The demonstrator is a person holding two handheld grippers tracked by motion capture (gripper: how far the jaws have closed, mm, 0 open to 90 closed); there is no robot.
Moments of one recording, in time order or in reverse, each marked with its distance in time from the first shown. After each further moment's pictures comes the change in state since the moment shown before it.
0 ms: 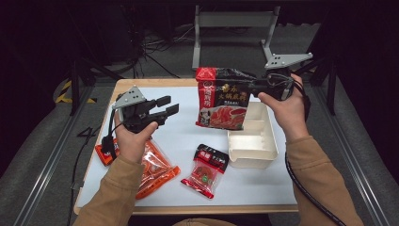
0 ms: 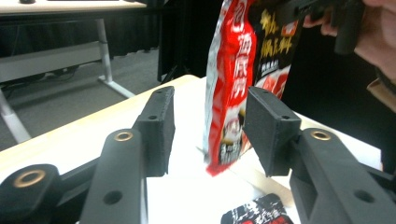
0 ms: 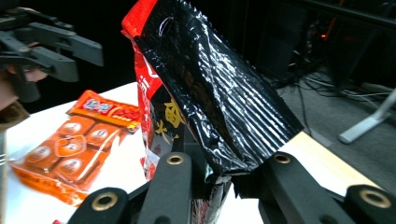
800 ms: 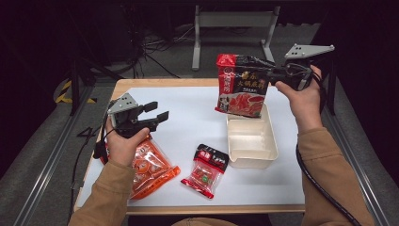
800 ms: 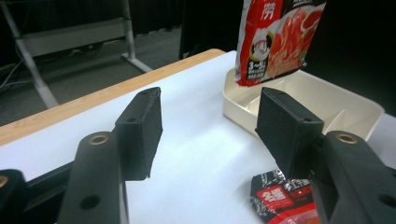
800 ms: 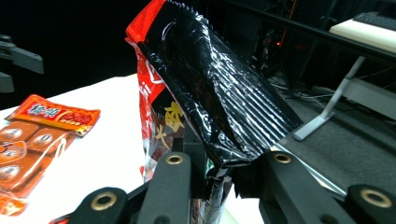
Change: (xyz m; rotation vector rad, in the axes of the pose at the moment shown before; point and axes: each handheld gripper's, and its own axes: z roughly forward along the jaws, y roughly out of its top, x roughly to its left) left arm 0.016 -0.023 -0.013 0.086 0.097 -0.004; right arm -0.043 -0.006 -0.027 -0.028 -0.140 -0.016
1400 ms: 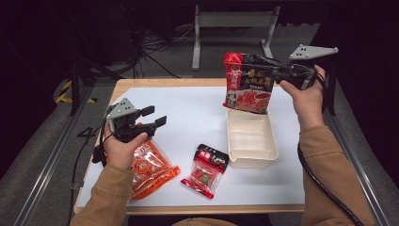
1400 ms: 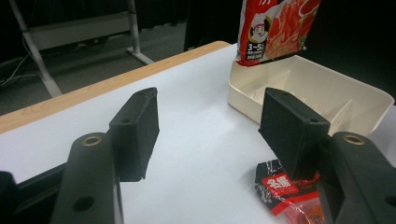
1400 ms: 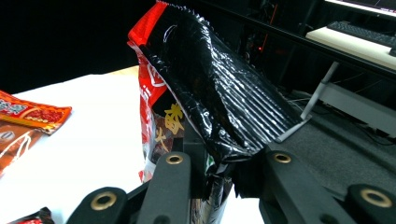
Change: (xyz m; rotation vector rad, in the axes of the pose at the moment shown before) left arm 0.001 -0.013 -0.004 0.012 0.014 -0.006; right arm -0.020 -0.014 0.000 -0.017 -0.064 -0.031
